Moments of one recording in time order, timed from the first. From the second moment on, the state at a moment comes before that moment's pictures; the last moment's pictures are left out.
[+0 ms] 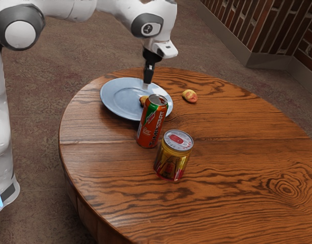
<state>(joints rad) 0.13 -0.02 0.18 -1.85 0.04 1.83 0.60</state>
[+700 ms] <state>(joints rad) 0.14 0.16 0.16 -1.79 0.00 1.86 0.49</state>
